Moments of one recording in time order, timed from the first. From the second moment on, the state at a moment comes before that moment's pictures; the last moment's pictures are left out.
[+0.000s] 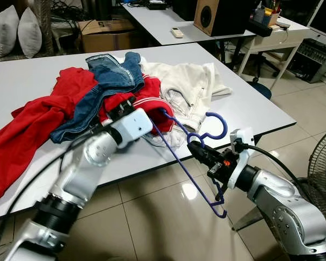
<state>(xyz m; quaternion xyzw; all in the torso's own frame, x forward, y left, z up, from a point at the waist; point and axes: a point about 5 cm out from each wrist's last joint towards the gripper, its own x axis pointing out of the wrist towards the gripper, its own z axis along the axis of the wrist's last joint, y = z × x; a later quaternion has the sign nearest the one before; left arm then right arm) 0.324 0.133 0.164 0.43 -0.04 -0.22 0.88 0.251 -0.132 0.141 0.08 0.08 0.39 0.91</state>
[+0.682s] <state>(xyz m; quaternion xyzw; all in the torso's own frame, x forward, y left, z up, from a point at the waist) 0.322 0.148 0.158 0.42 -0.03 -0.18 0.89 0.257 -0.135 0.148 0.09 0.07 0.38 0.92</state>
